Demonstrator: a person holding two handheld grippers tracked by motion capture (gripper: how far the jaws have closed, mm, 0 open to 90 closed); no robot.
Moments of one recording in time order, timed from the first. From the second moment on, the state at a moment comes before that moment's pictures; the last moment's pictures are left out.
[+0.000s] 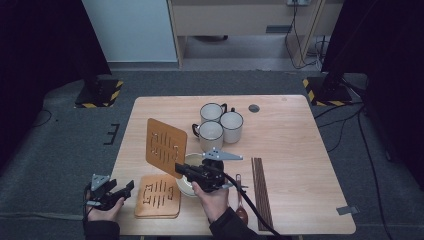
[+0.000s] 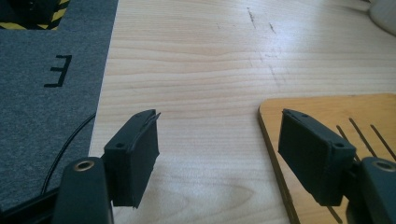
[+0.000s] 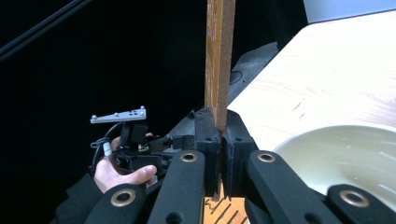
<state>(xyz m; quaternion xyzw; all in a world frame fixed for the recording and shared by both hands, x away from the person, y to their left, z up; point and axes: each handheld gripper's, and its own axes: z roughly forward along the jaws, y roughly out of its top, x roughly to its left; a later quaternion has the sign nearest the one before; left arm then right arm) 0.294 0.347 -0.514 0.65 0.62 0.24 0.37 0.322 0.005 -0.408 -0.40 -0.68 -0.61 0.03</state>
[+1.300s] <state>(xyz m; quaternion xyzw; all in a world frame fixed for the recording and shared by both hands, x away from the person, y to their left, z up) 0.332 0.344 -0.519 0.64 0.64 0.25 0.35 0.350 -0.060 -0.367 -0.40 -0.65 -0.64 0.00</state>
